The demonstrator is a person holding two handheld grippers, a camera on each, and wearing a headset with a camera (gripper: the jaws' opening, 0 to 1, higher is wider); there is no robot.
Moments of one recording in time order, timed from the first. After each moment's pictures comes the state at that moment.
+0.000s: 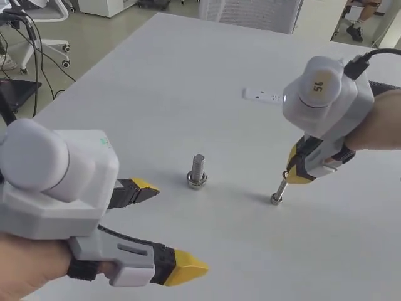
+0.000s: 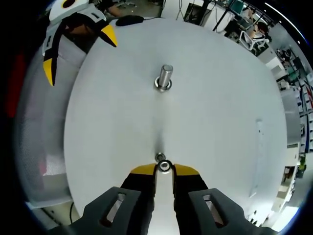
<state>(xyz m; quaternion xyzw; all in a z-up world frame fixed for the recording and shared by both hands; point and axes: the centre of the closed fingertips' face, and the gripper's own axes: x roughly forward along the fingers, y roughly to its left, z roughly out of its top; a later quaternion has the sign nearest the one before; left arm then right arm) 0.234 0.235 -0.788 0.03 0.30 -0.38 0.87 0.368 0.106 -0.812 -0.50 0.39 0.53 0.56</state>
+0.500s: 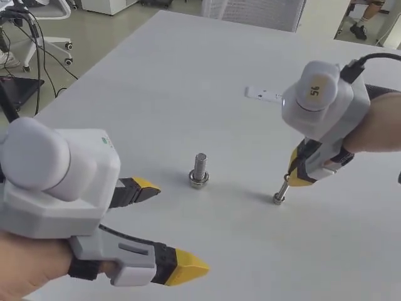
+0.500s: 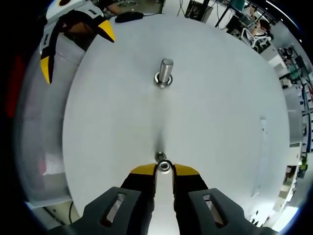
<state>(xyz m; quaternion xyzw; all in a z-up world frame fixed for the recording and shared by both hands) 0.232 0.236 -0.790 0.03 0.30 -0.38 0.87 0.365 0.106 -0.819 -0.50 0.40 0.53 0.55</state>
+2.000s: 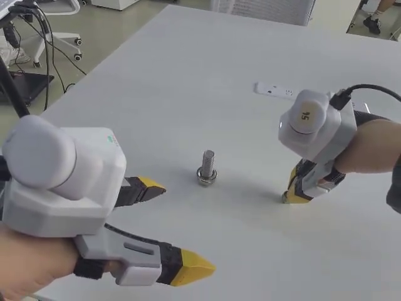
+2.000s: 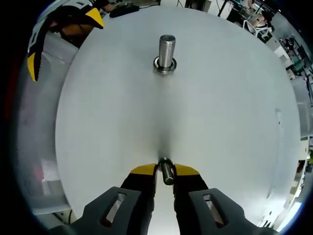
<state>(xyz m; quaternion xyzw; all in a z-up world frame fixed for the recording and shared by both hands) 0.232 0.238 -0.793 0.03 0.31 -0.38 0.87 0.365 0.105 -0.865 -0.47 0.43 0.54 0.54</state>
